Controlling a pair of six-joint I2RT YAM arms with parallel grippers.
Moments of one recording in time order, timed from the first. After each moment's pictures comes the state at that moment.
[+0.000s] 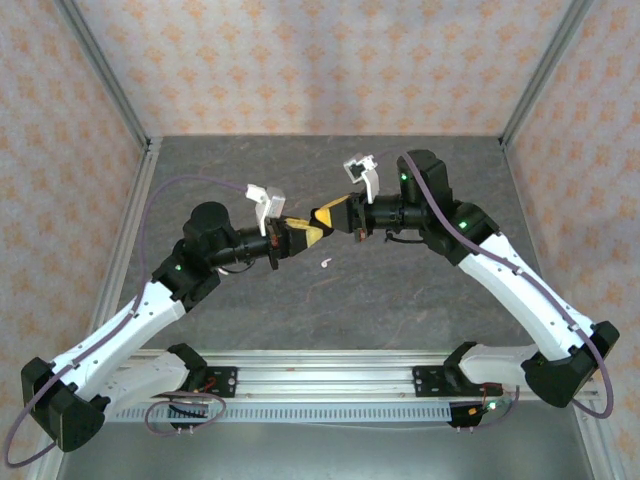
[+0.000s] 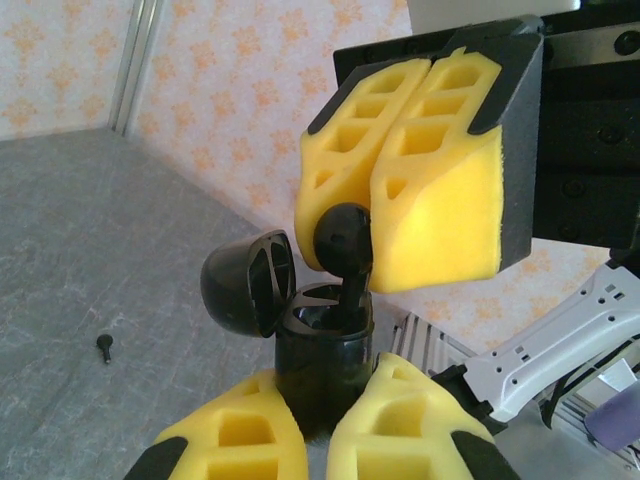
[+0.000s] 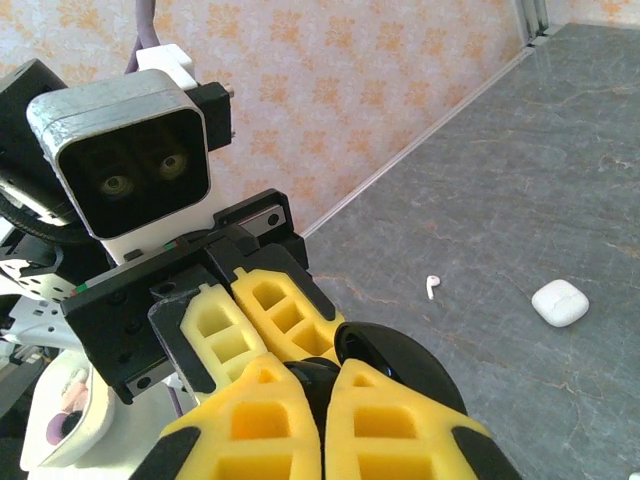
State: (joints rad) left arm -0.57 0.97 0.86 0.02 0.61 -0.41; right arm 0.66 1.22 1.37 -0.54 -0.66 0.31
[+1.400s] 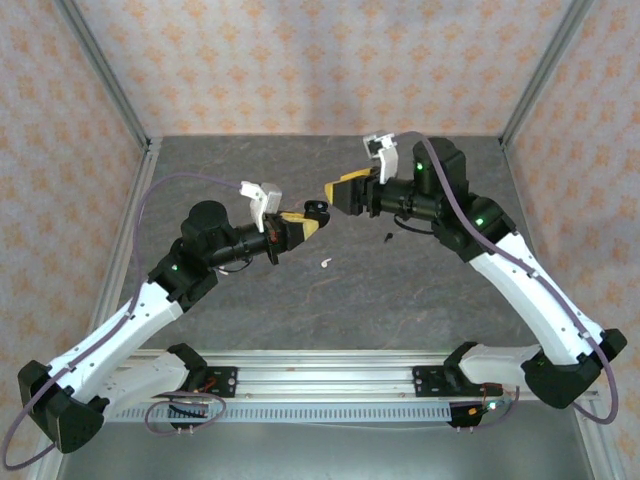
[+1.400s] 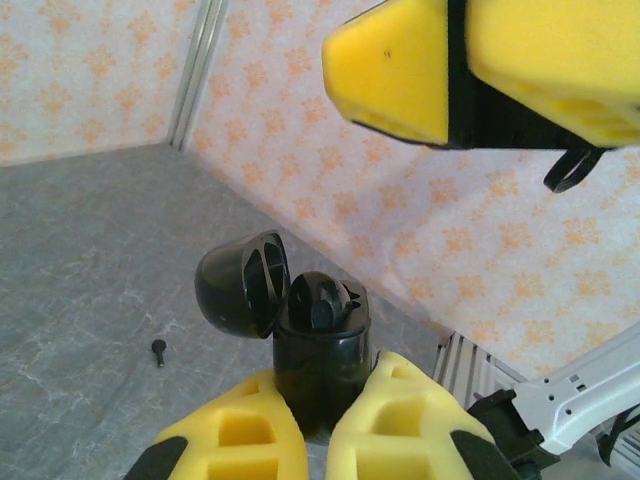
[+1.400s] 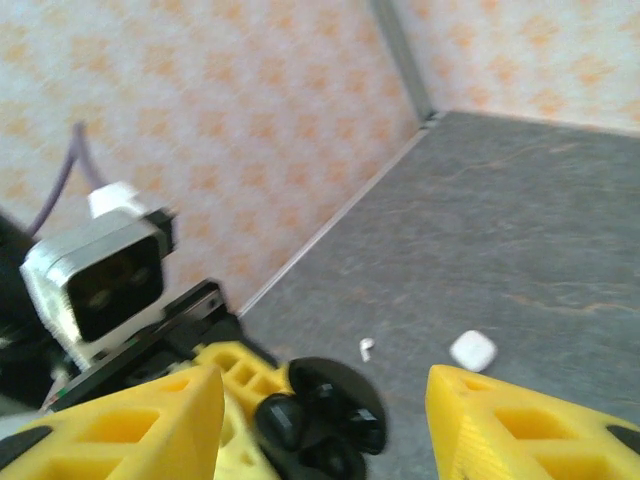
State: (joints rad) left arm -0.57 0.96 0.88 -0.04 0.49 -0.38; right arm 0.64 1.22 1.49 -0.58 -0.40 0.38
